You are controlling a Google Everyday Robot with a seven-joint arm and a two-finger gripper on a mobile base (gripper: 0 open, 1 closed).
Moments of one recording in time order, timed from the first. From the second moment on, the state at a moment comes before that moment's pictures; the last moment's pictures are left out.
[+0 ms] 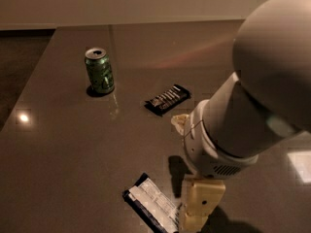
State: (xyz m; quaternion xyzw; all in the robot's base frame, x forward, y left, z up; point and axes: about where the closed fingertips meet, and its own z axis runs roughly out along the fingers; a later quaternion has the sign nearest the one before) arm 0.324 -0.045 0.890 -0.70 0.69 0.06 0.17
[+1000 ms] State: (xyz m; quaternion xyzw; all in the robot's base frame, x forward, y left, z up) arm 0.308 -0.031 0.858 -0.72 0.69 0.04 0.12
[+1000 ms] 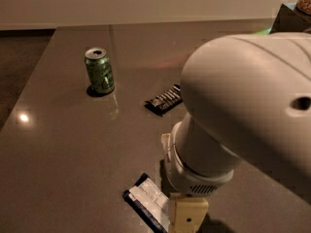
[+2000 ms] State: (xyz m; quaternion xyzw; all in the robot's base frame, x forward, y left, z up) arm 0.291 -0.018 0.822 -0.74 0.67 0.03 0.05
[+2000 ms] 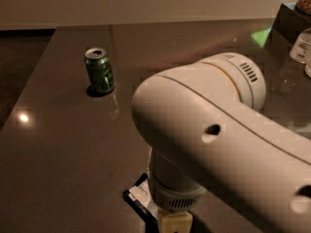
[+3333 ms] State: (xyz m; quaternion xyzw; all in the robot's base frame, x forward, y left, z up) arm 0.313 -0.025 0.838 -0.72 0.69 0.03 0.05
